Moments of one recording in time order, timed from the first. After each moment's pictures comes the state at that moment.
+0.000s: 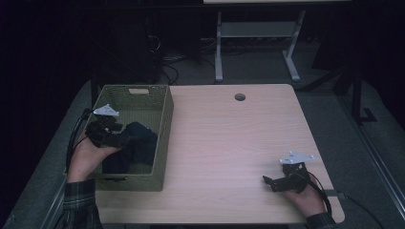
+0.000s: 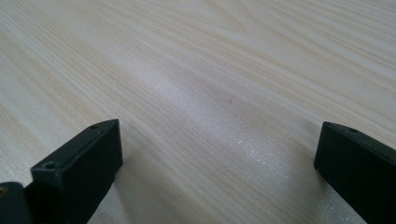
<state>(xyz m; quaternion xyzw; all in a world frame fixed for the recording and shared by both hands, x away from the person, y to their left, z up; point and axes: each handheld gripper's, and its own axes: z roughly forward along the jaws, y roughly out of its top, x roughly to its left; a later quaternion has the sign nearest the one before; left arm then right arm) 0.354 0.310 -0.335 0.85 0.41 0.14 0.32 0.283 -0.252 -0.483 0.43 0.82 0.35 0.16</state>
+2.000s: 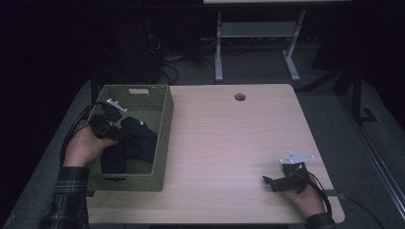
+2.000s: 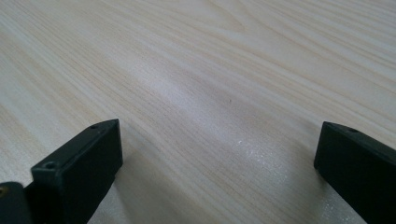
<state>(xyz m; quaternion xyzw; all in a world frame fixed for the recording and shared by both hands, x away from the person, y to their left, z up) 0.375 0.301 -0.312 0.90 0.40 0.07 0.18 0.283 -0.252 -0.483 0.43 0.82 0.35 0.16</state>
